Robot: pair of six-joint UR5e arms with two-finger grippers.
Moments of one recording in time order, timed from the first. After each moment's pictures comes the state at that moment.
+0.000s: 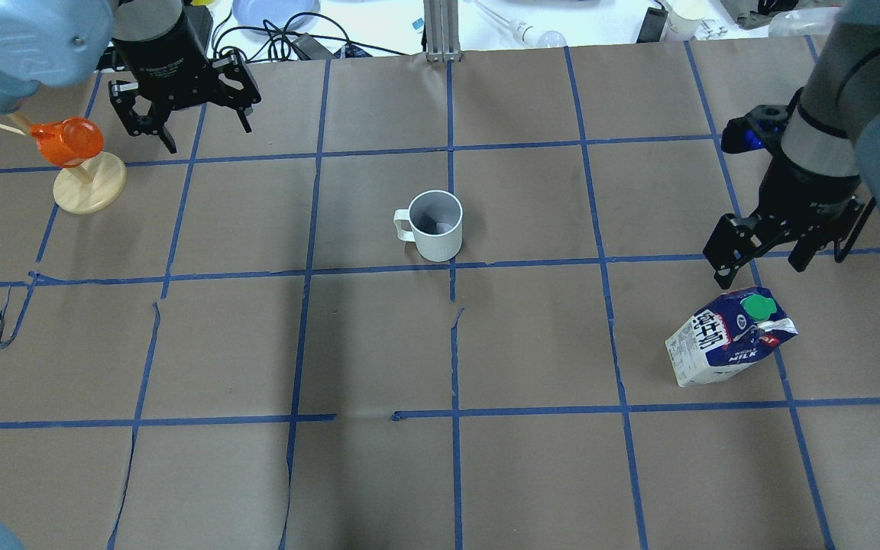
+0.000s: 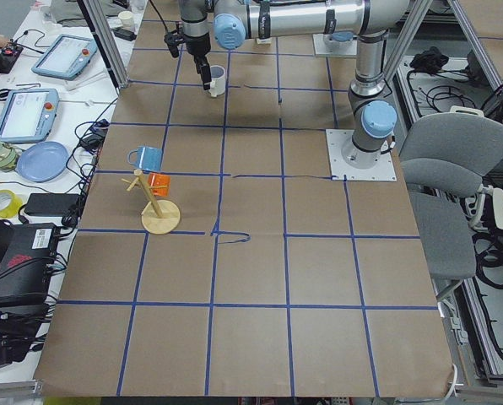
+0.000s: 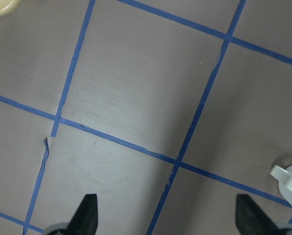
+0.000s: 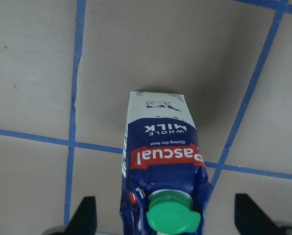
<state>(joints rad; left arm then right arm) -1.52 -1.82 -1.40 -1.51 1.64 -0.30 1.35 -1.60 1.92 -1.64 -1.68 -0.40</state>
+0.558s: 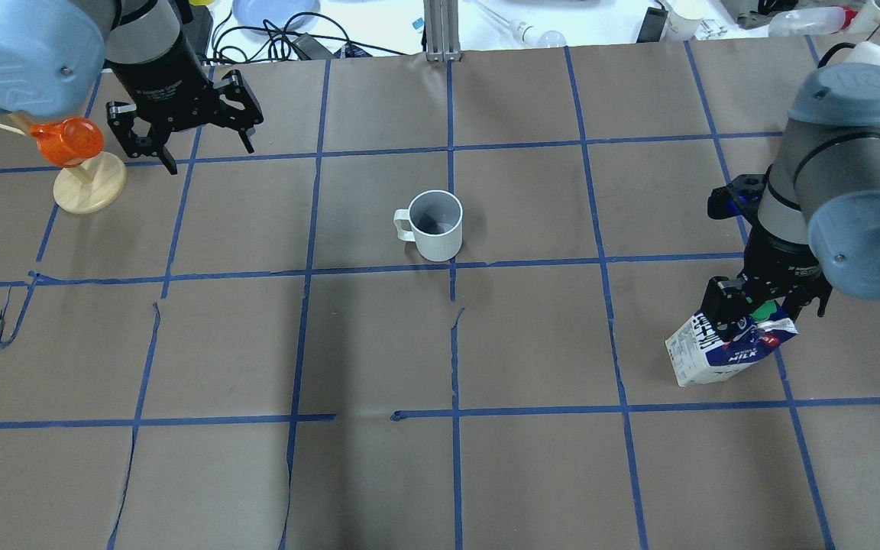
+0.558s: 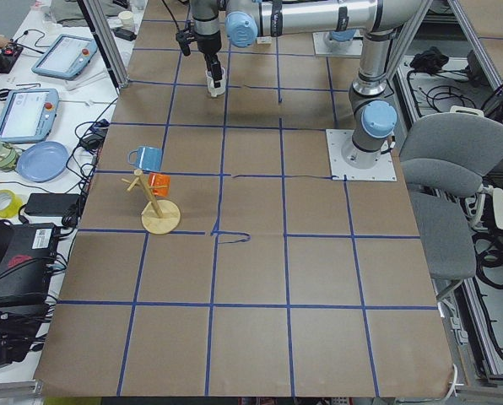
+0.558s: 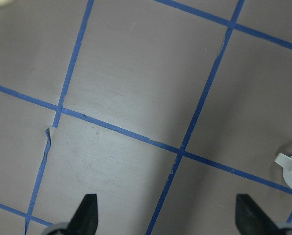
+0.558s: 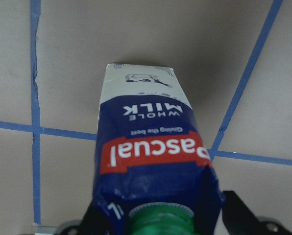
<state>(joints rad) -1.53 -1.76 -1.48 -1.51 1.62 -0.31 1.34 -1.60 2.01 -1.69 -1.78 -0.40</state>
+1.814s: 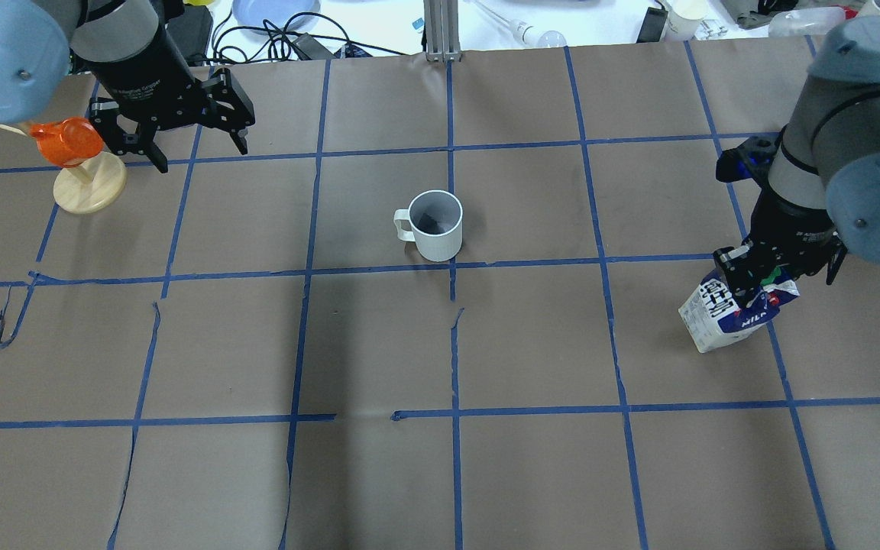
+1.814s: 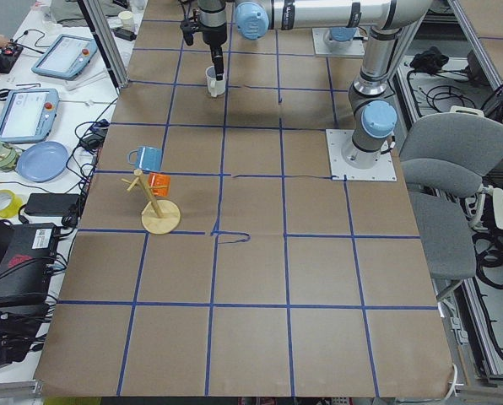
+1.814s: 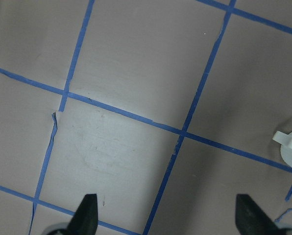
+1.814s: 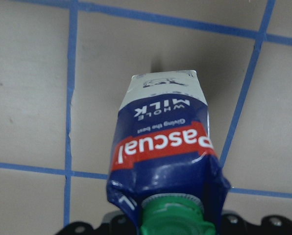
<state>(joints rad) -1.52 -1.70 -1.47 -1.53 1.56 -0.08 1.36 -1.54 1.83 -1.69 -1.65 -0.35</state>
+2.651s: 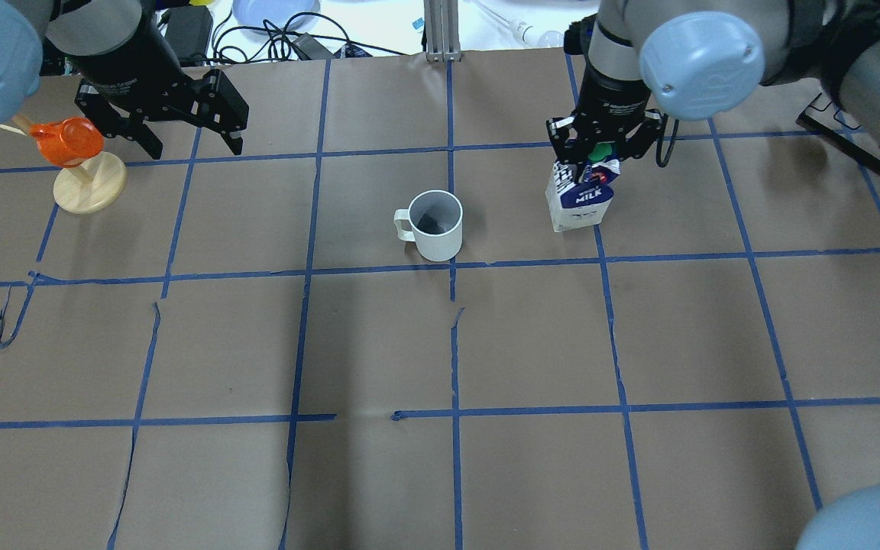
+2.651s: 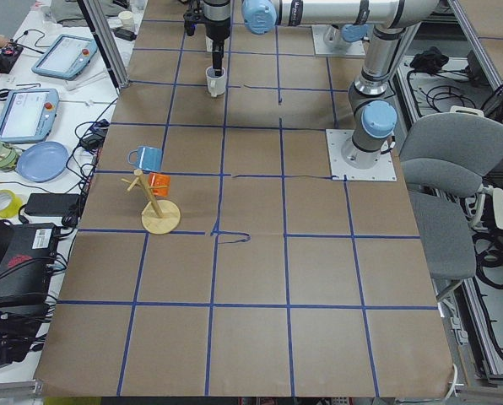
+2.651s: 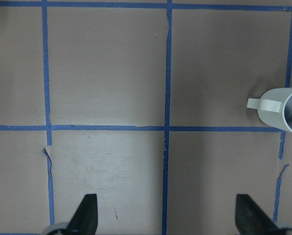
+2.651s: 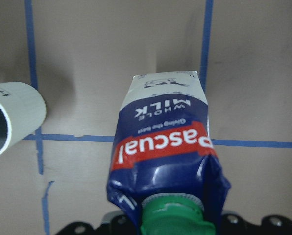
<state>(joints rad) -1.52 -1.67 -1.48 -1.53 1.56 0.05 1.68 -1.24 1.46 -1.72 -1.55 0.08</state>
